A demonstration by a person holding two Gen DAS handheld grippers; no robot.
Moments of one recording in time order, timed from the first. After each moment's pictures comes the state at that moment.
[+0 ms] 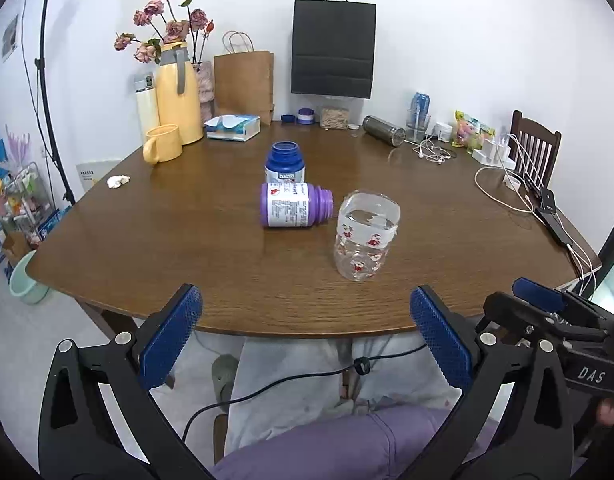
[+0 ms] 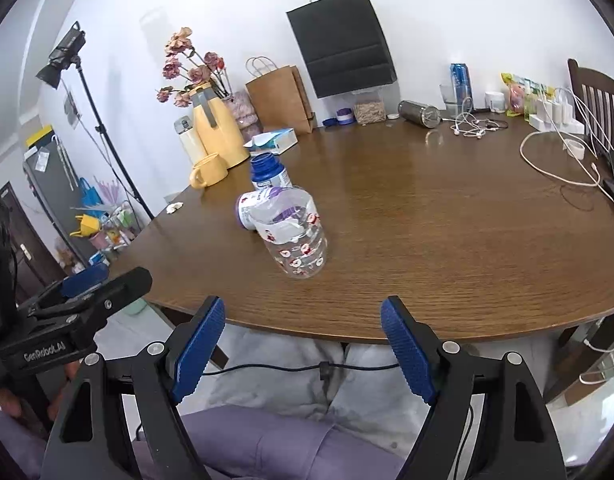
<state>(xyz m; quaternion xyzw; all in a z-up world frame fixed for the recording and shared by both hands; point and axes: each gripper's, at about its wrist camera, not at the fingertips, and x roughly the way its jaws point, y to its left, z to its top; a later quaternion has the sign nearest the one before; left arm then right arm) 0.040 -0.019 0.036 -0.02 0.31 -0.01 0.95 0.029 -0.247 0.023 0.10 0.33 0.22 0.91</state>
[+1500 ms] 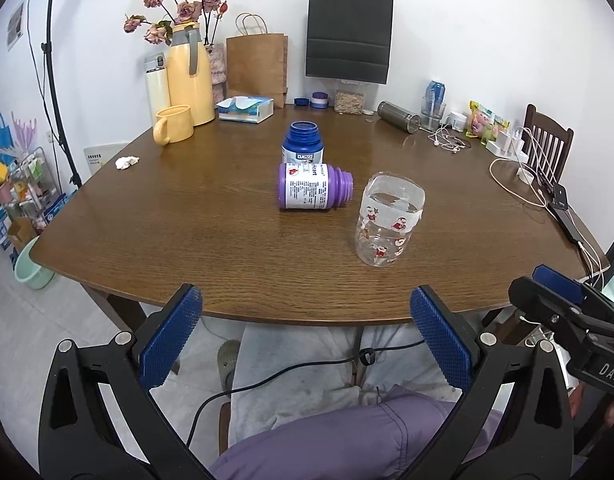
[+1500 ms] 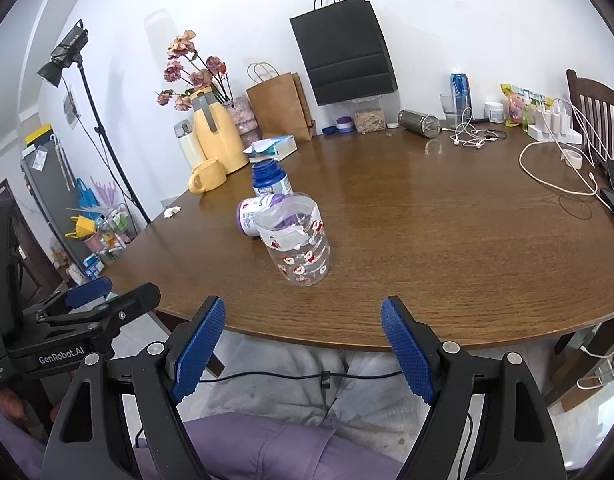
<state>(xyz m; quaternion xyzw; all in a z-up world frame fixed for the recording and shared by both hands) 0.045 -0.006 0.022 -0.03 0.34 0.00 0.94 0.027 -0.240 0.021 0.10 0.32 0.21 0.92</state>
